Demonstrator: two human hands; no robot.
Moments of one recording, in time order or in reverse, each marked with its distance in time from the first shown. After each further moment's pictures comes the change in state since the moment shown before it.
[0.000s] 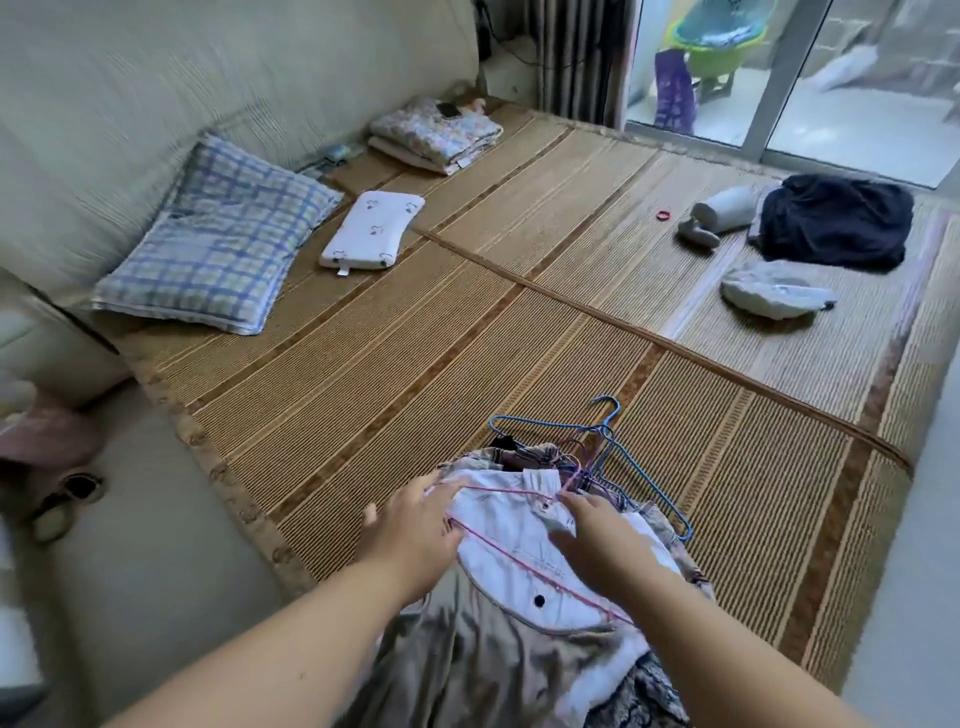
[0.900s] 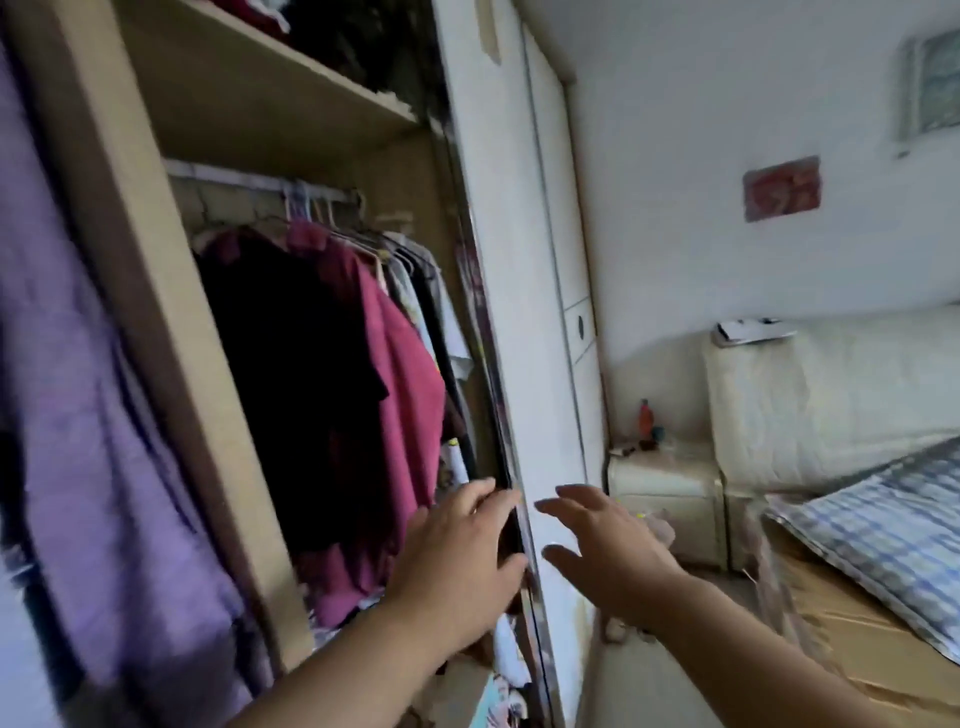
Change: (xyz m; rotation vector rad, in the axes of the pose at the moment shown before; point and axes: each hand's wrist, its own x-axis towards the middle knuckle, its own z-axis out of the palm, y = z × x) left_hand -0.507 -0.397 -0.230 0.170 1.004 -0.736; right_hand -0.310 -0.668 0.119 -0.209 0.051 -1.590
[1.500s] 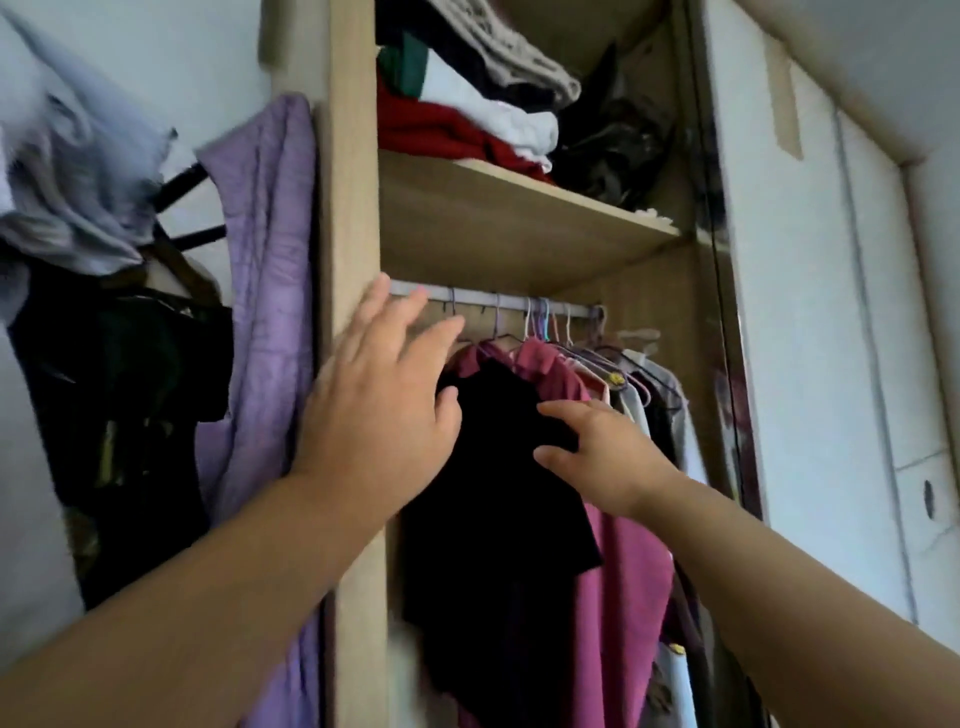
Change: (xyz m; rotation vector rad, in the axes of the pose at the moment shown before) left_hand 0.094 -0.119 -0.209 0.721 0.787 -0.249; right_hand 0.274 -0.153 -0.084 0.287 0.170 -0.628
